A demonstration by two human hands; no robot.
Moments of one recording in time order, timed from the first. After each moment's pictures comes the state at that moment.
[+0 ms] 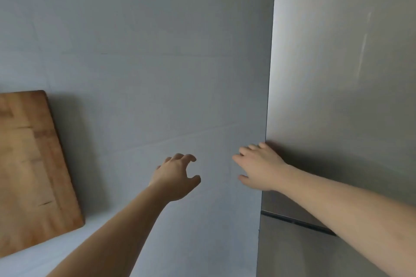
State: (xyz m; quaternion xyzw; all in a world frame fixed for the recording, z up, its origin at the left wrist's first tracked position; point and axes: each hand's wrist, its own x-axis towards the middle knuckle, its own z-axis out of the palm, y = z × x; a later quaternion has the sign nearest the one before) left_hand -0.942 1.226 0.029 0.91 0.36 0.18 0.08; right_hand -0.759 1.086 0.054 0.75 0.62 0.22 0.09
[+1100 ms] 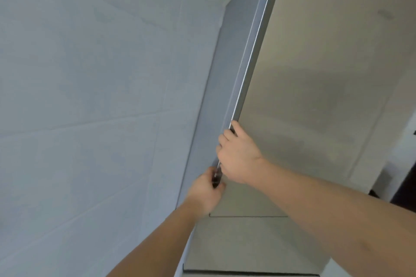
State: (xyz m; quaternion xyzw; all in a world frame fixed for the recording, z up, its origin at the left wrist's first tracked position) left_hand -0.817 1.168 -0.046 0.82 0.07 0.19 0.54; right_hand -0.793 1.086 0.075 0.76 0.37 0.30 0.43
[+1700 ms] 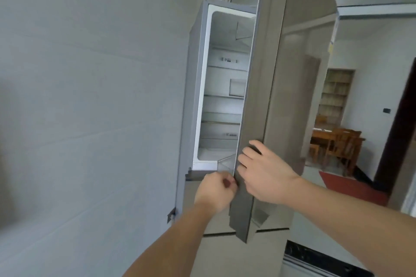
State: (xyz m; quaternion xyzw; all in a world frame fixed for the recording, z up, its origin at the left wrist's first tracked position) left_hand -0.967 1.022 -0.009 0.88 0.01 0.21 0.42; right_hand -0.962 0.876 0.077 0.76 0.44 0.36 0.33
